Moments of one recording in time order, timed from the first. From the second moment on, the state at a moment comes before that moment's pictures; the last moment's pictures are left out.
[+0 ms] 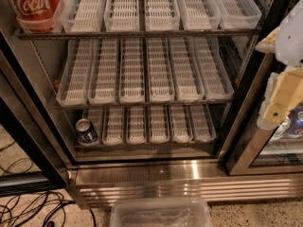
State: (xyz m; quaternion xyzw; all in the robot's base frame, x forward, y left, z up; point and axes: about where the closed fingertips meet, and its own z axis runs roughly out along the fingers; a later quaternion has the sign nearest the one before) arm 0.438 -0.217 0.976 -0.60 0.78 -0.03 0.16
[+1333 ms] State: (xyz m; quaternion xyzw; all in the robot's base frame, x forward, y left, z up) arm 0.419 -0.152 0.872 -0.59 0.79 0.01 0.20
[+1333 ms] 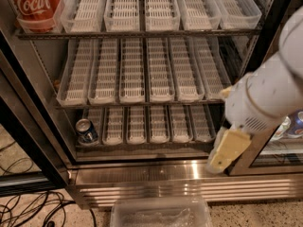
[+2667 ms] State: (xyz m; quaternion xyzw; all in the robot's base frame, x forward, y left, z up) arm 0.411 -0.080 0.750 -0.59 0.77 0.09 0.23
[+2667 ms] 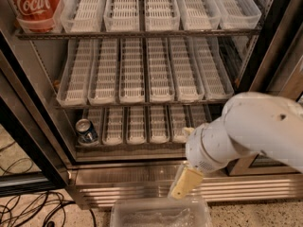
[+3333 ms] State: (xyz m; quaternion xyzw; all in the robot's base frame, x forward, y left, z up) arm 0.446 -0.036 0.678 -0.57 0.76 0.11 0.30
